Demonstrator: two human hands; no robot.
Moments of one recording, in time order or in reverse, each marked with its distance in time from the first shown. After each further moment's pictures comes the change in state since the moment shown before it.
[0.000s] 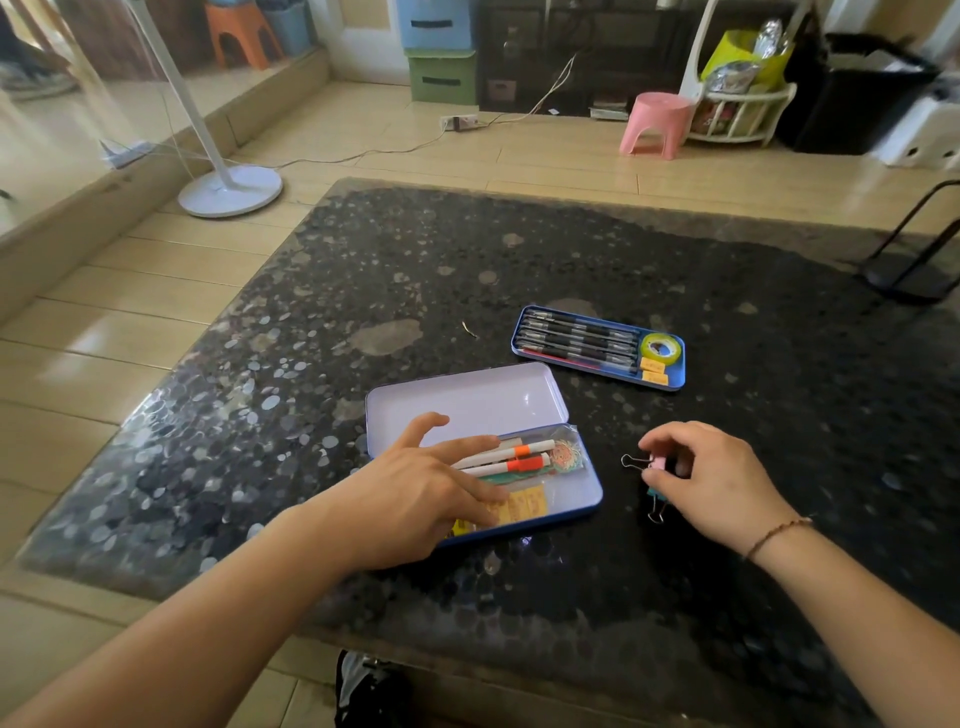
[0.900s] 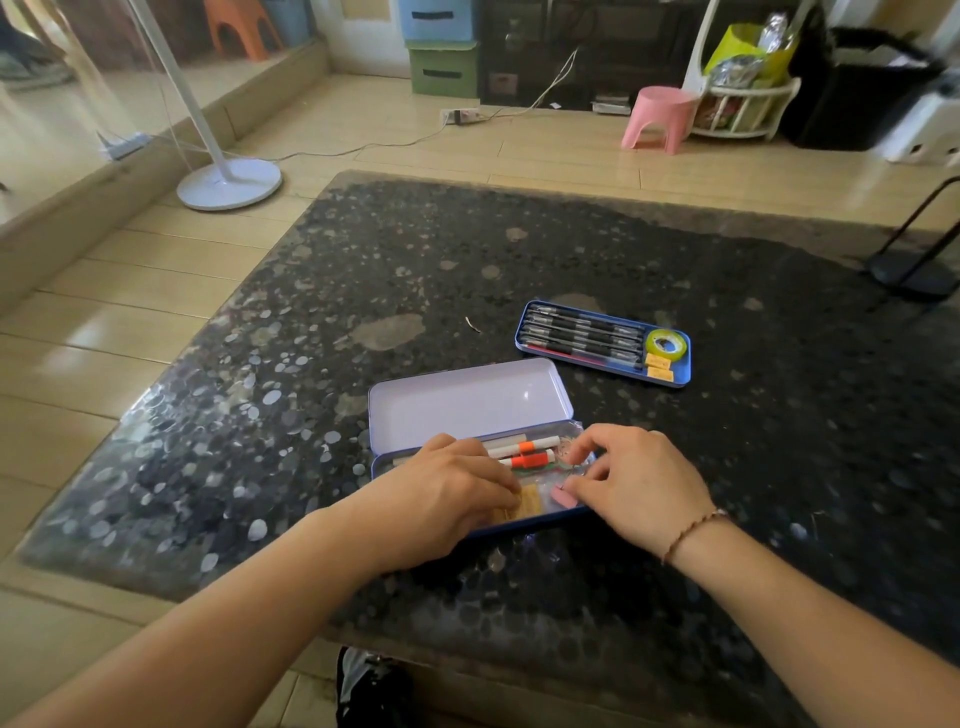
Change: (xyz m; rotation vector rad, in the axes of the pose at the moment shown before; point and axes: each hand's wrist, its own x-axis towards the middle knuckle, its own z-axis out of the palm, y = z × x) left_hand 0.011 0.004 0.017 -0.118 0.149 0.007; right_hand -0.002 -0.071 0.025 -0.057 -0.156 0.046
